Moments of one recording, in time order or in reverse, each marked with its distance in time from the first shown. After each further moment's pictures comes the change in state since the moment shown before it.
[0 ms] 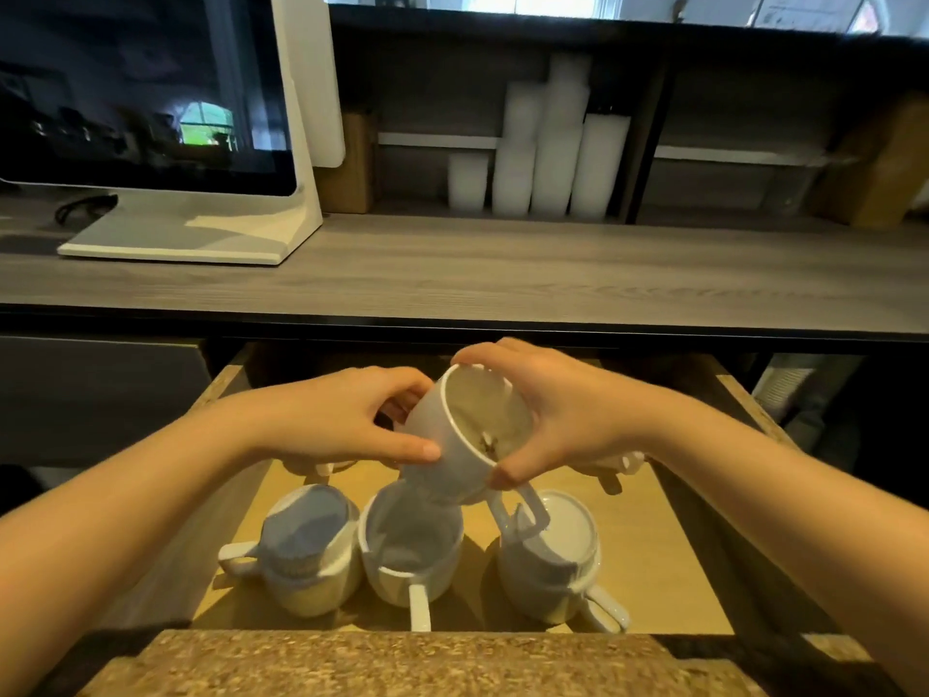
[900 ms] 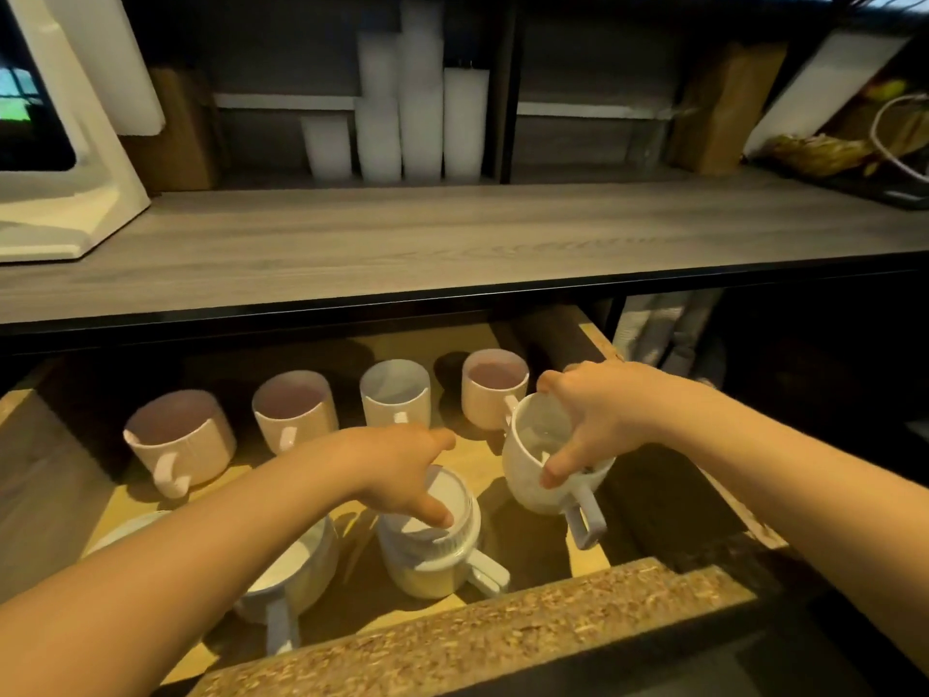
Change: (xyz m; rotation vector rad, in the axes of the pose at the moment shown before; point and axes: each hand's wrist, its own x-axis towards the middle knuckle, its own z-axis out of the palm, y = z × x) left_hand 0.096 0.063 0.103 0.436 -0.315 -0.037; right_hand -0.094 0.095 0.003 -0.379 -0.161 0.554
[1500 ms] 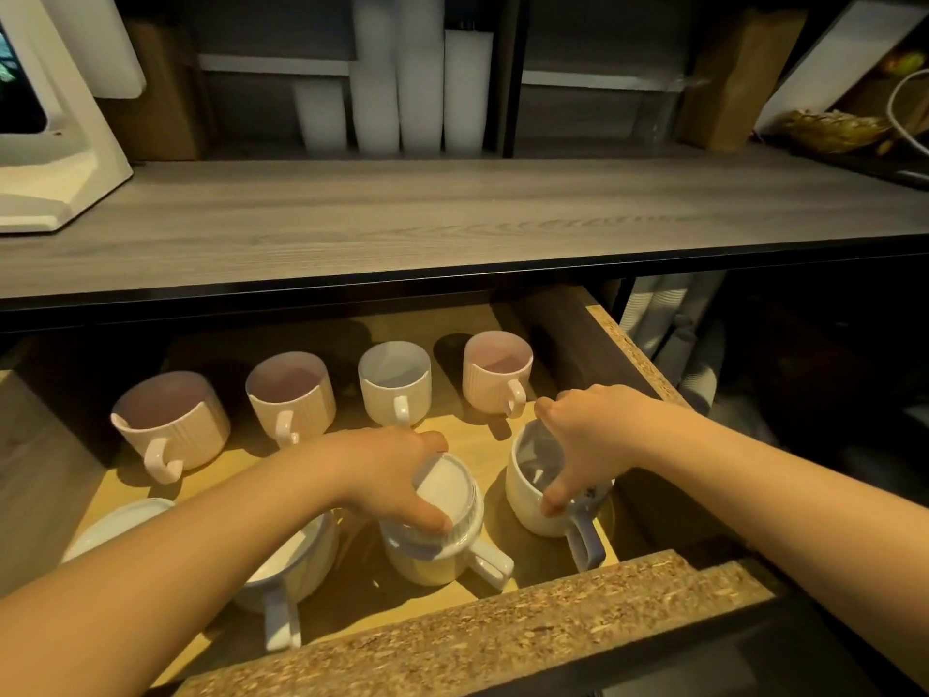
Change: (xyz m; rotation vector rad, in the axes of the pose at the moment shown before) left_hand -0.004 -0.014 0.012 -0.066 -0.057 0.055; right_hand 0.011 -0.009 0.030 -0.118 -0.147 -0.053
